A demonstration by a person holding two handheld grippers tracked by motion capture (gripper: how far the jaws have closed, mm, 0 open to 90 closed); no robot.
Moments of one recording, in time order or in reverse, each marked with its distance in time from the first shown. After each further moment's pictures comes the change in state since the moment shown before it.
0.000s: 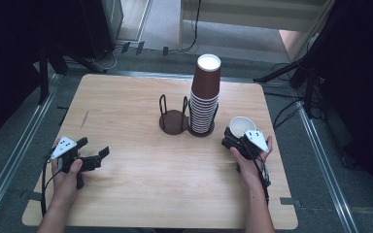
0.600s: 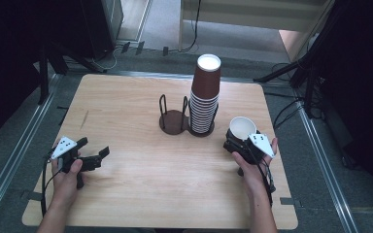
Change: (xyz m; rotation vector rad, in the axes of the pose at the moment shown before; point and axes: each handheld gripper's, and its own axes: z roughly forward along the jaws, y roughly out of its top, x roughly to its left) left arm 0.000 0.000 0.000 0.001 0.004 0.000; right arm 0.002 0.013 -0.028 -0.021 0.021 0.037
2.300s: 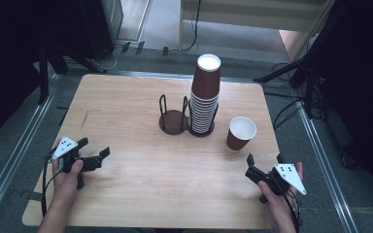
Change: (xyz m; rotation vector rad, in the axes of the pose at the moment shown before) left arm -0.002 0.000 0.000 0.007 0.002 0.006; right arm -0.055 -0.020 -0.084 -0.032 0.013 -0.017
